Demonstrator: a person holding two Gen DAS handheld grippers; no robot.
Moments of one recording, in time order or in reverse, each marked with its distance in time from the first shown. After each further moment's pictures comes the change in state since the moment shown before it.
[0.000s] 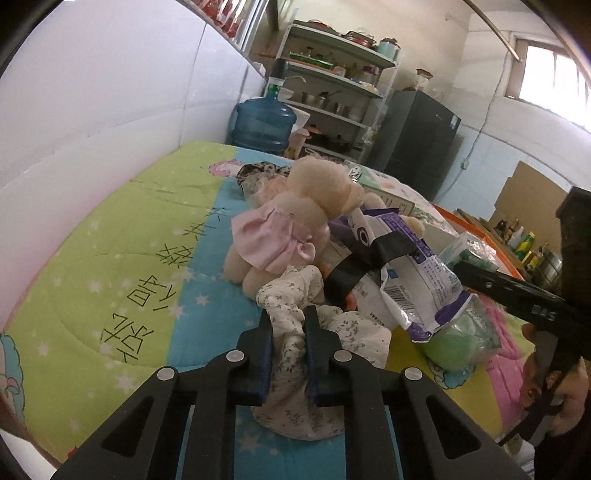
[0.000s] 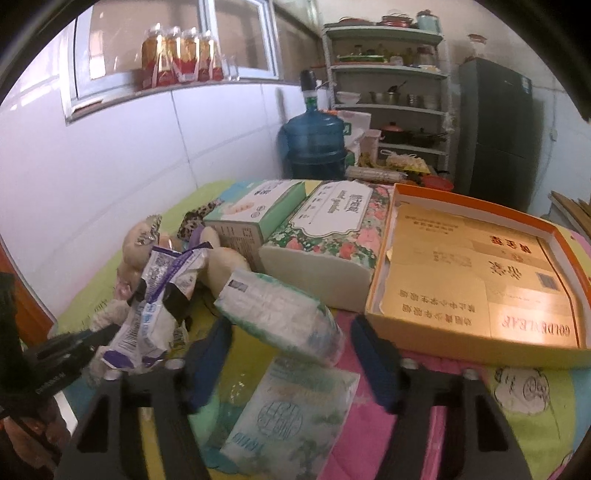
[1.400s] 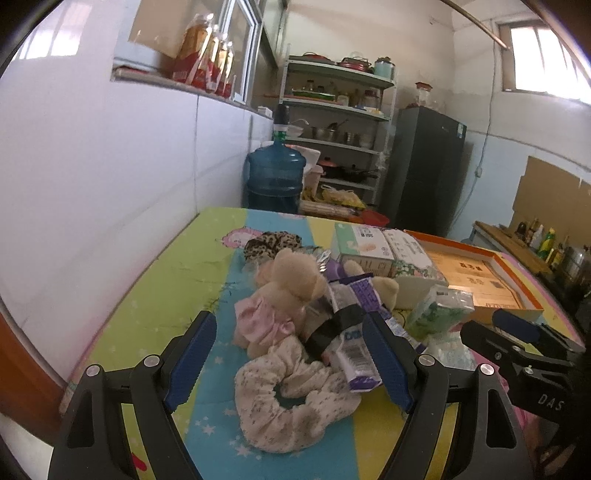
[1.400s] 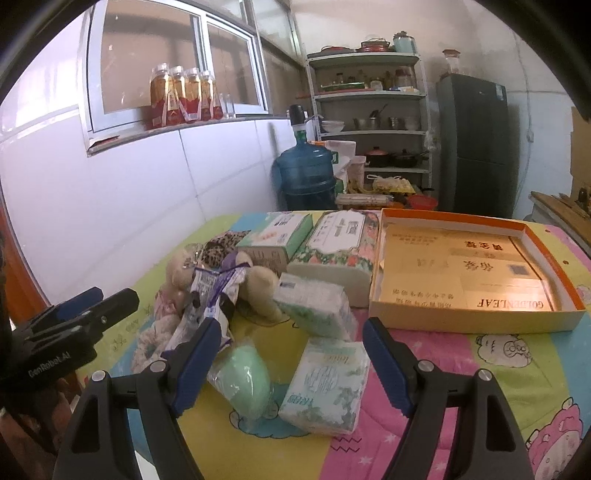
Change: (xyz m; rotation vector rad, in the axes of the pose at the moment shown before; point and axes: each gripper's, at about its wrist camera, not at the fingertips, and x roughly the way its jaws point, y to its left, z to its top) left arm -0.066 -0.049 0.030 0.099 -0.135 0.146; right arm -0.064 0.030 -0.022 0.072 -0.138 -0.036
